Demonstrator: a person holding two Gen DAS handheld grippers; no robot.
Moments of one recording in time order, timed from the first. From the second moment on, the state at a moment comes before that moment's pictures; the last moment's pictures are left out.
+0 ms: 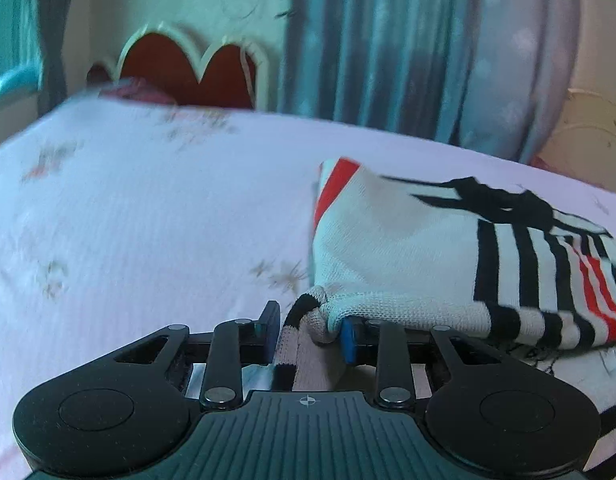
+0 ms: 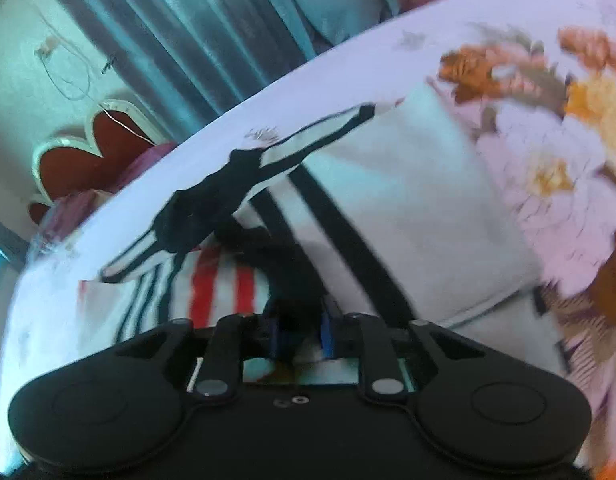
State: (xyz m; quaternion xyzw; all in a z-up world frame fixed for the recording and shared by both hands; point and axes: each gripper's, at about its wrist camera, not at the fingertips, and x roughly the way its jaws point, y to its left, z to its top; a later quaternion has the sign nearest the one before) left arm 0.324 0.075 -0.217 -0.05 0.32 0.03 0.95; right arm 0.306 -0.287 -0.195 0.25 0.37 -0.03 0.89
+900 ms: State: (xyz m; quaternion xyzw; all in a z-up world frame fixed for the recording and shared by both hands) left arm 0.310 0.102 -0.182 -0.12 0.35 0.00 0.93; right arm 0.315 -0.303 -0.197 0.18 0.39 -0.02 0.90
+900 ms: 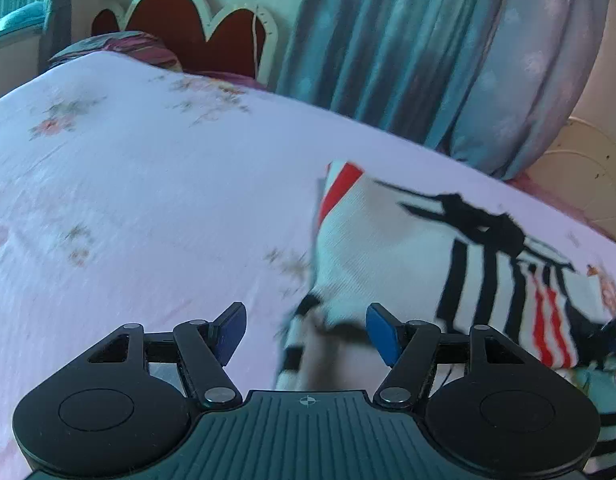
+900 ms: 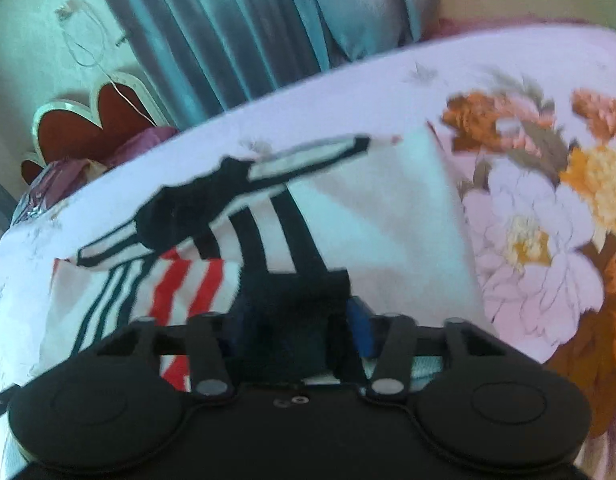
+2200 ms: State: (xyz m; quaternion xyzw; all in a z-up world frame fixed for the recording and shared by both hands) left arm 0.443 0.024 -0.211 -0.06 0.33 0.01 0.94; right arm 0.371 -0.234 -0.192 0.02 0.37 0.05 0.93
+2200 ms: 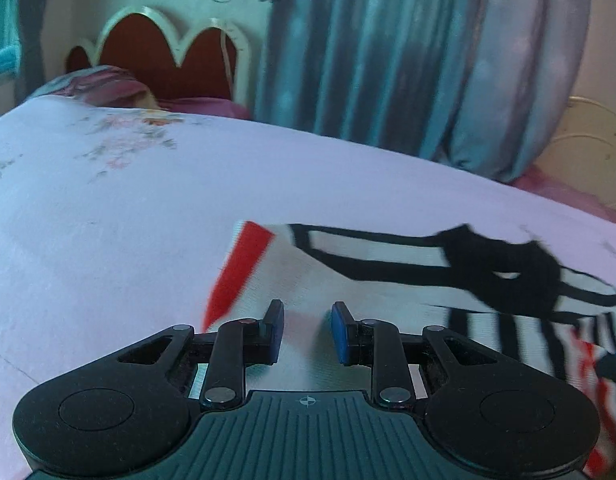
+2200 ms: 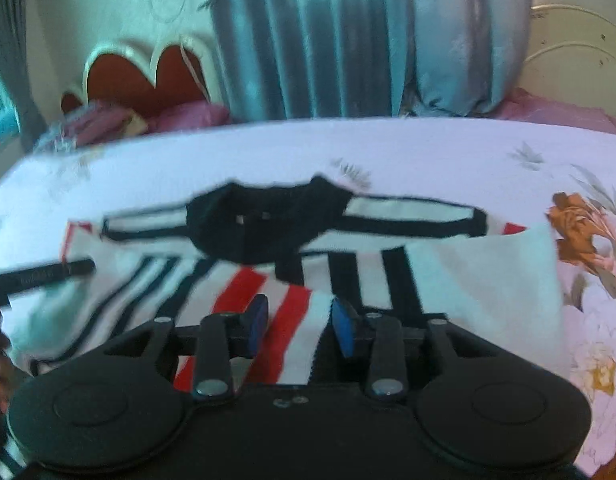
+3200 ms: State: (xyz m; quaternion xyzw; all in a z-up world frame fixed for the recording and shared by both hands) left arm 0.365 -0.009 -0.212 0.00 0.35 -0.03 0.94; right arm 0.327 -0.228 -0.204 -0.05 0.38 0.07 0.92
